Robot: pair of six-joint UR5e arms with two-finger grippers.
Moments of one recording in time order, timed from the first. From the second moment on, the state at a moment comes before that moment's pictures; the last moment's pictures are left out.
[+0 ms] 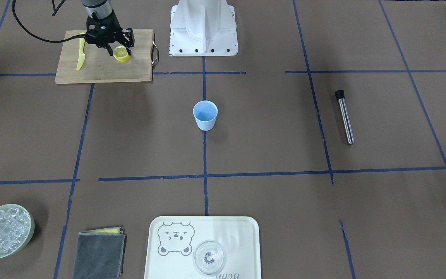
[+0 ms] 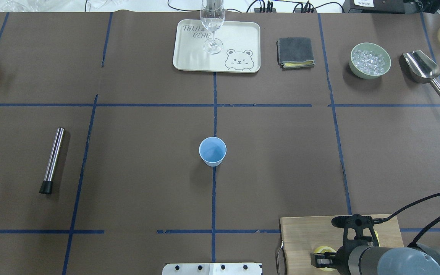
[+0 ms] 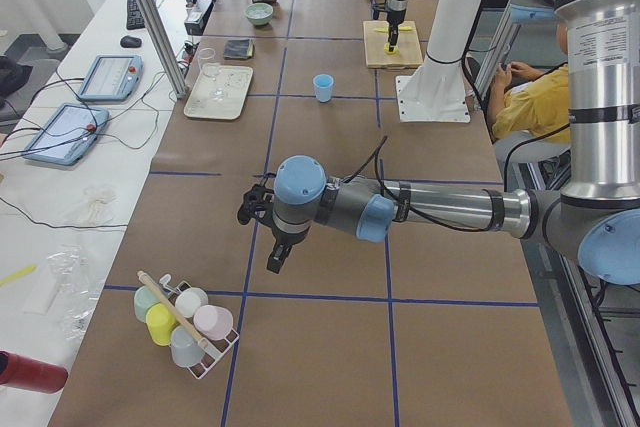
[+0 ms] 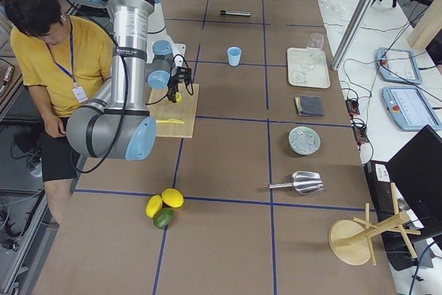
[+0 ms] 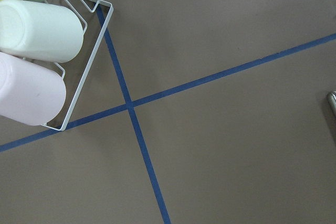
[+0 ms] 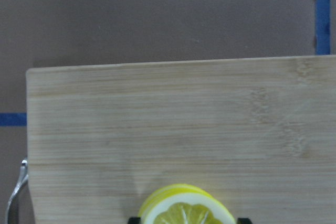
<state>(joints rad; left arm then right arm) -1.54 -1.43 -1.78 -1.82 -2.41 0.09 0.00 -1.74 2.19 -1.20 1.54 1.59</state>
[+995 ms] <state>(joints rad) -1.55 -1.42 -1.79 -1.82 -2.42 0.08 0.06 -1.75 2.22 -1.20 1.58 1.59</state>
